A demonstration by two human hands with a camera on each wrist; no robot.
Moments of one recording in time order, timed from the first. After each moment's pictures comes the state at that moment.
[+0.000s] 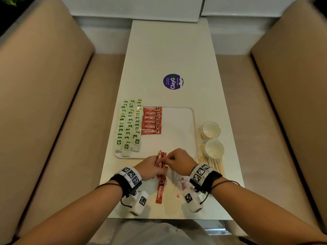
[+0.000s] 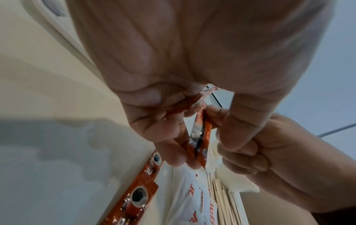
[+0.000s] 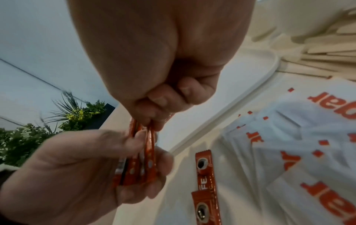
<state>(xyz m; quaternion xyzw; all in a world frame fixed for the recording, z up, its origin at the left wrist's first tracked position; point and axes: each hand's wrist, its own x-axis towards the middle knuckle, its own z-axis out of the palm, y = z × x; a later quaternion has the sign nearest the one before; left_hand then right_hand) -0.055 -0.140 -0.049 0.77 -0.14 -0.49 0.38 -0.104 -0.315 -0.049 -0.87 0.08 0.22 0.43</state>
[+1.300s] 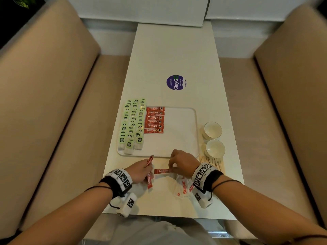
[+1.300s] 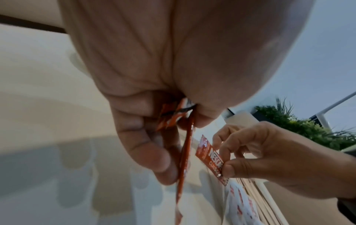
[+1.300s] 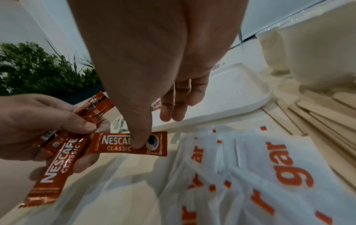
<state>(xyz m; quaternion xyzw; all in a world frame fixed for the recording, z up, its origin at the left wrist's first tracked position) -0.059 -0.099 -0.059 0.80 -0.11 -0.49 0.32 -0.112 -0.327 -0.065 -0.95 -0.10 0.23 0.20</state>
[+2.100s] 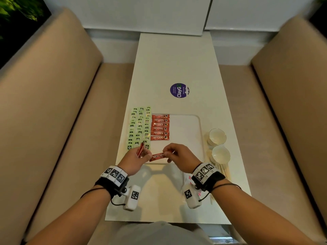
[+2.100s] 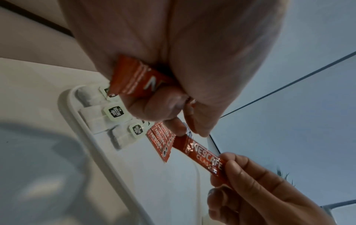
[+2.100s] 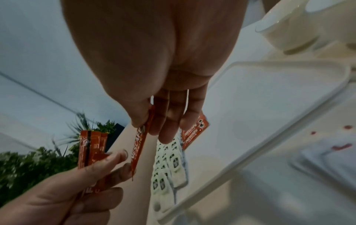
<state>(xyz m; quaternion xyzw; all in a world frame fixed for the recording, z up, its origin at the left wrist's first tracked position) -0.016 -0.070 -0.009 0.81 -0.05 -0.31 0.50 -0.079 -0.290 -0.007 -0.84 0.07 0.15 0.52</state>
